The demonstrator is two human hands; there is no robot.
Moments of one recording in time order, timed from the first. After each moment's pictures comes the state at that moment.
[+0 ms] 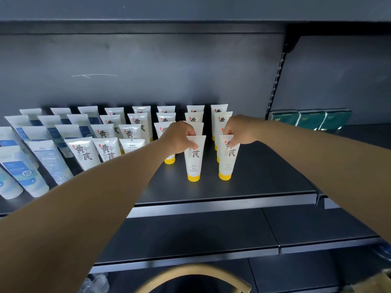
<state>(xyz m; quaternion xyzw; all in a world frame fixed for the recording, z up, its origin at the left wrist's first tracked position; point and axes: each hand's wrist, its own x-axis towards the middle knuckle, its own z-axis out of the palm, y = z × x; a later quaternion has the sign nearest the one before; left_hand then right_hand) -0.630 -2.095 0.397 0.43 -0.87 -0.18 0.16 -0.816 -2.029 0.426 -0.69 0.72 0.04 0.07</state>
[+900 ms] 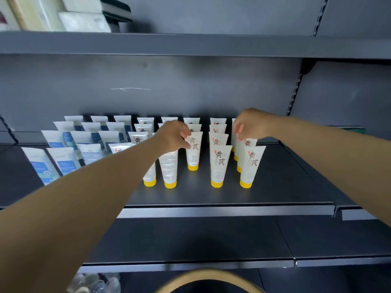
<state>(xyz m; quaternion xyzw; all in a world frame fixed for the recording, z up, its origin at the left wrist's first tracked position) -0.534 -2.103 0.437 0.44 -0.85 -0.20 0.21 -0.748 -2.016 0.488 -0.68 0.73 -0.02 0.03</state>
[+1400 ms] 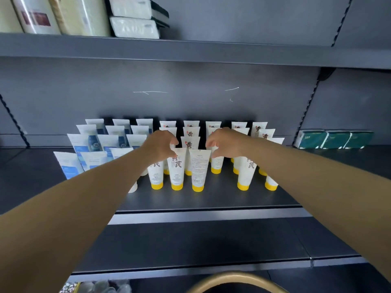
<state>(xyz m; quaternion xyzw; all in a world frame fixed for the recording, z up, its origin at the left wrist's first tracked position) -0.421 -2.144 0.427 0.46 -0.87 -0.08 0.13 -0.610 -2.065 0.454 -0.73 0.69 -0.03 0.05</state>
